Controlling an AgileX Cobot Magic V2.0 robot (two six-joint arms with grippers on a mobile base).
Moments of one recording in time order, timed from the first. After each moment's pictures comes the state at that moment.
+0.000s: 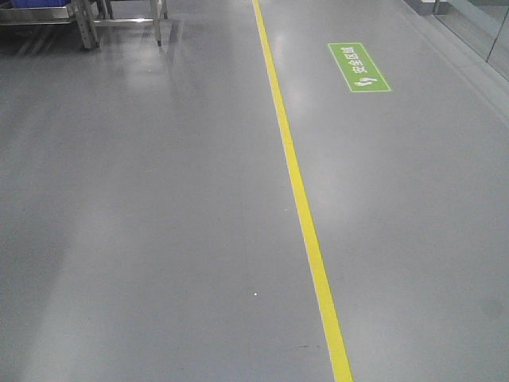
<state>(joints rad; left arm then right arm) 0.04 0.01 0.03 0.23 0.14 -0.30 0.02 0.00 -0.39 -0.03 0.50 -0.09</state>
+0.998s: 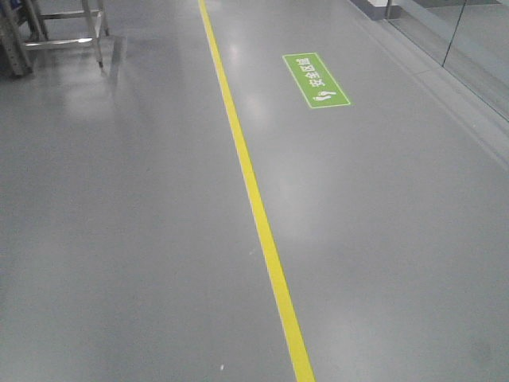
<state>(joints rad) 0.04 0.01 0.03 0.23 0.14 -0.30 0.02 0.00 -0.39 -0.03 0.50 -0.09</state>
